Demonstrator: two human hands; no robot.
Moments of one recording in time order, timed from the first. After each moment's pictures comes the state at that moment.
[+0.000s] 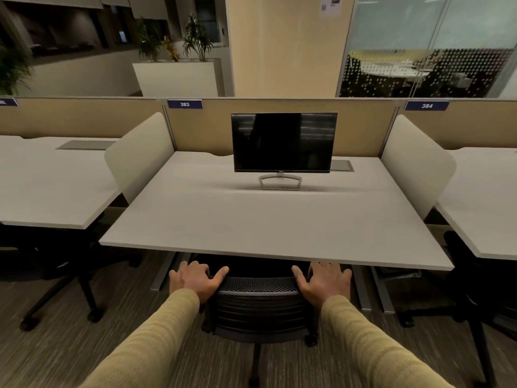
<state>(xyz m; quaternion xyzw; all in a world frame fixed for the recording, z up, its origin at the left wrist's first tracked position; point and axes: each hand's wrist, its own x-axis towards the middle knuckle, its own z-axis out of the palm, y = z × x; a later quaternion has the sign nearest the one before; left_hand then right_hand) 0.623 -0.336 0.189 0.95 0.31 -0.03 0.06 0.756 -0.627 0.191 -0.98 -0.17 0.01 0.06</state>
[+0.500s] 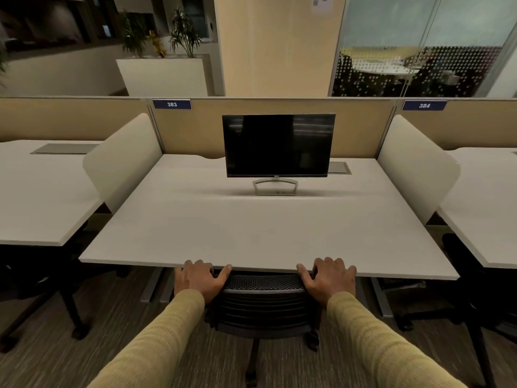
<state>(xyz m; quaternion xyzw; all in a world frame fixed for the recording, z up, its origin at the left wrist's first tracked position) 0.694 -0.322 0.189 0.96 0.28 -0.03 0.05 0.824 -0.612 0.191 -0.99 -0.15 0.02 0.03</state>
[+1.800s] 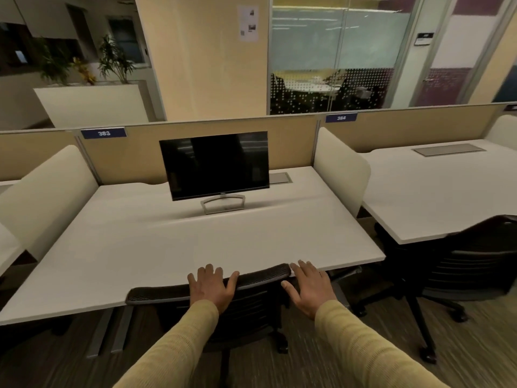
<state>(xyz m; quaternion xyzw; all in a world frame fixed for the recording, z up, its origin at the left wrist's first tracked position) 0.766 -0.422 0.190 0.98 0.18 -0.04 0.05 0.816 -0.688 0.190 -0.98 -0.18 0.05 0.11</state>
